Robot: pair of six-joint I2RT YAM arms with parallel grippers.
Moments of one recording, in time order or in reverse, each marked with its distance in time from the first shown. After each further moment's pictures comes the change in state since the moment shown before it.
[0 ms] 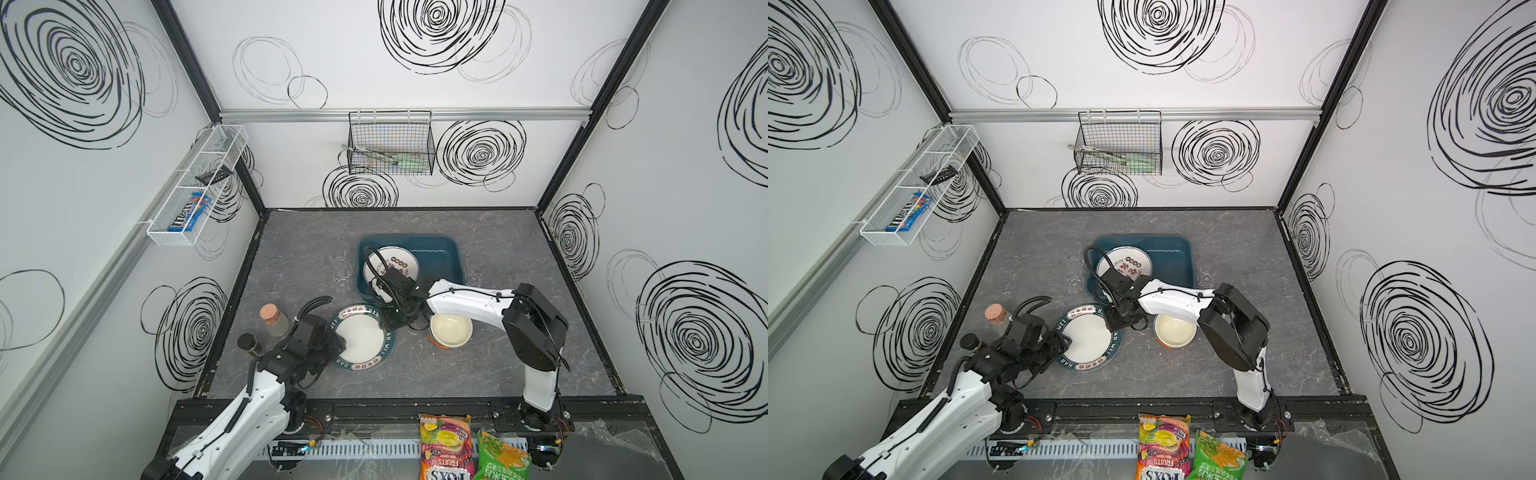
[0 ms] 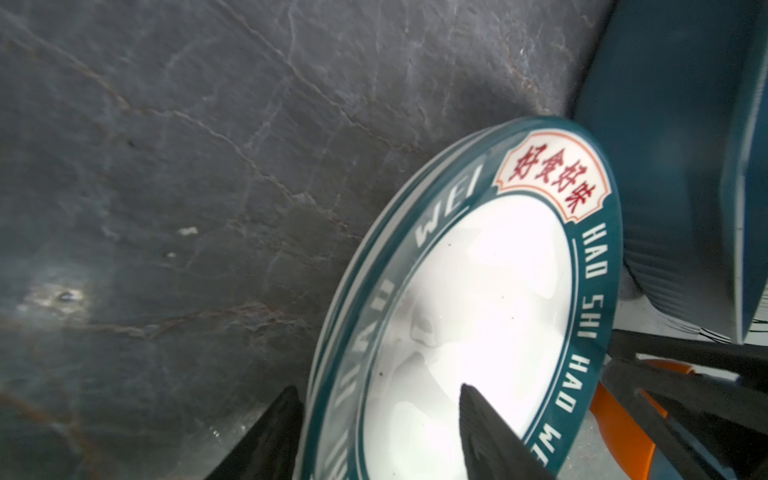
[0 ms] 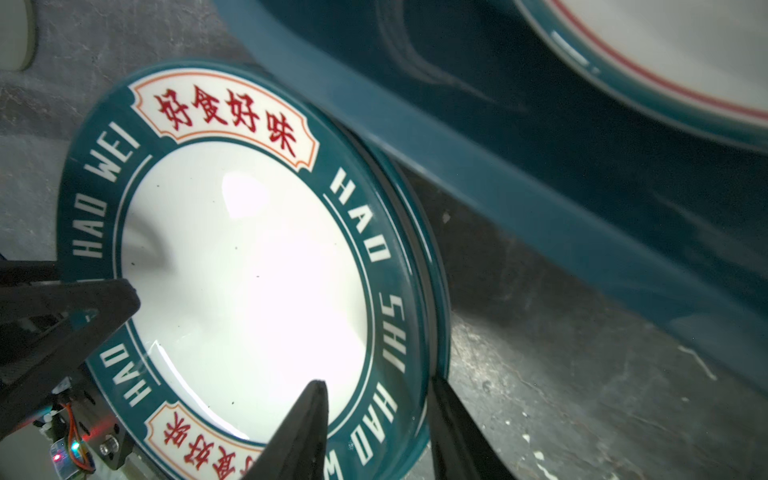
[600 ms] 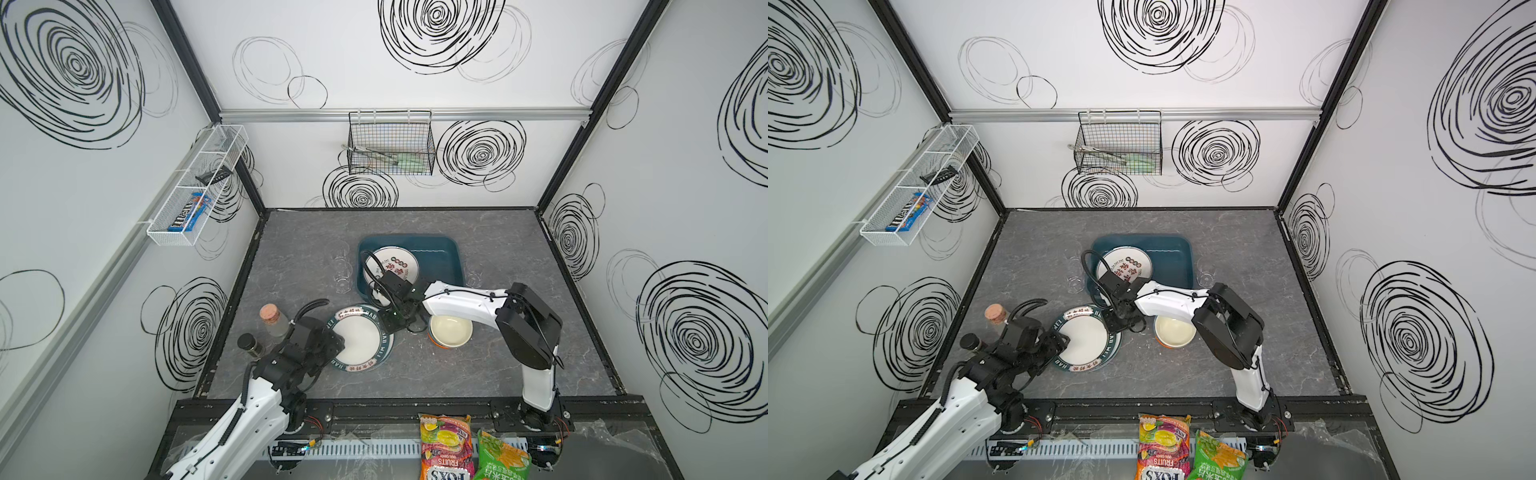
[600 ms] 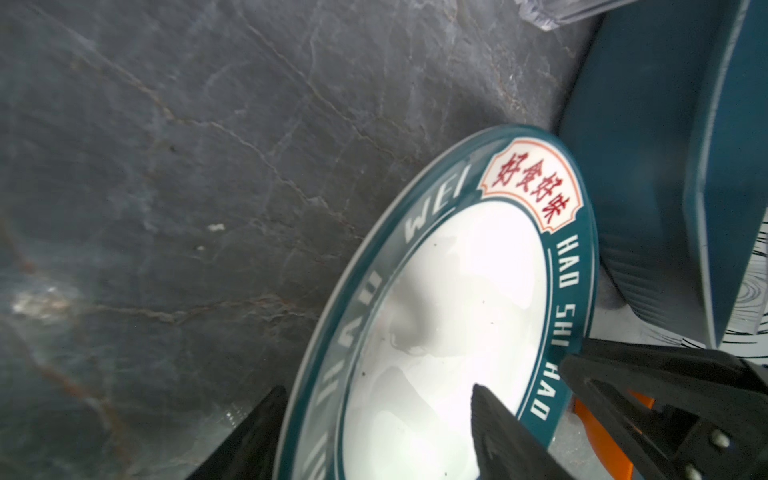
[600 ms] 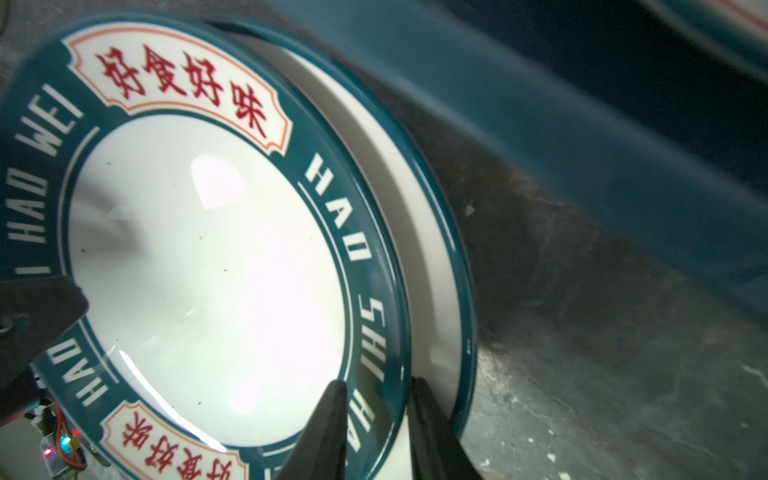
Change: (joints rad) left arm -0.007 -0.082 -0.001 -0.070 -0.036 -0.038; right arm 0.011 0.034 0.005 0.002 -0.024 -0.004
